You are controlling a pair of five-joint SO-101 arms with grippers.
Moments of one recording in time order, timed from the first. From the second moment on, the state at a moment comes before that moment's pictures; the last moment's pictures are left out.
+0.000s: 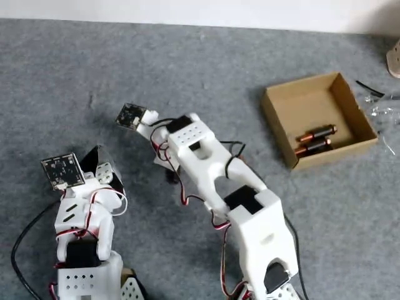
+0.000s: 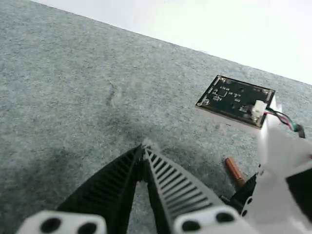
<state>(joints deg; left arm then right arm) -9.5 -103.7 96.0 36.2 17.6 -39.1 34.1 -7.3 58.4 37.7</state>
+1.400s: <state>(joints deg) -9.5 -103.7 96.0 36.2 17.6 -16.9 -56.8 77.7 30.8 20.2</state>
